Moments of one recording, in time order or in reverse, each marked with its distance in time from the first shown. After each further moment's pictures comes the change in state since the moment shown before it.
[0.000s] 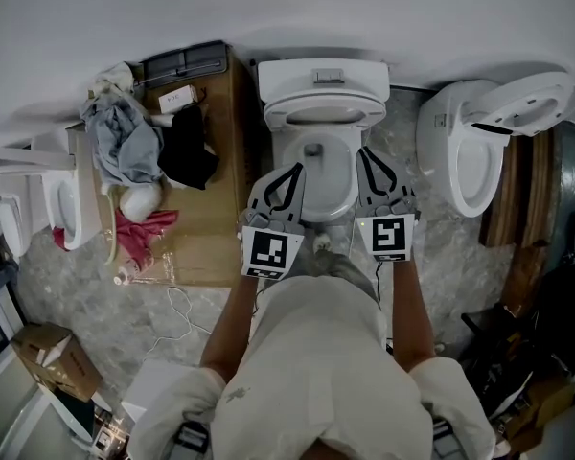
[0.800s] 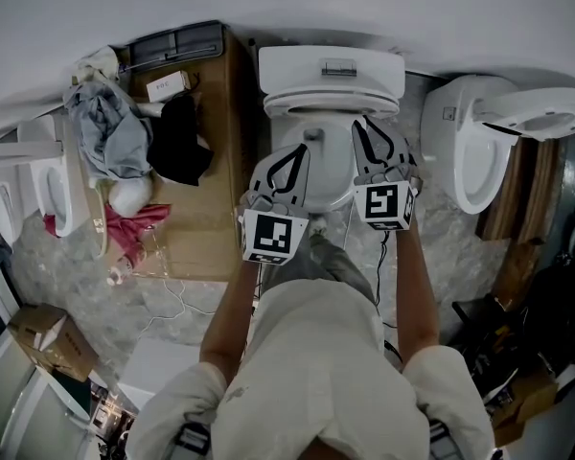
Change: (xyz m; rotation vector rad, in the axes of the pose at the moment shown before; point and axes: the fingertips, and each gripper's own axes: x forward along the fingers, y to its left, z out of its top) left arm 0.056 0.031 -0.027 -0.034 0.047 0.006; right arm 0.091 -0.010 -0.055 -0.153 0.136 0.066
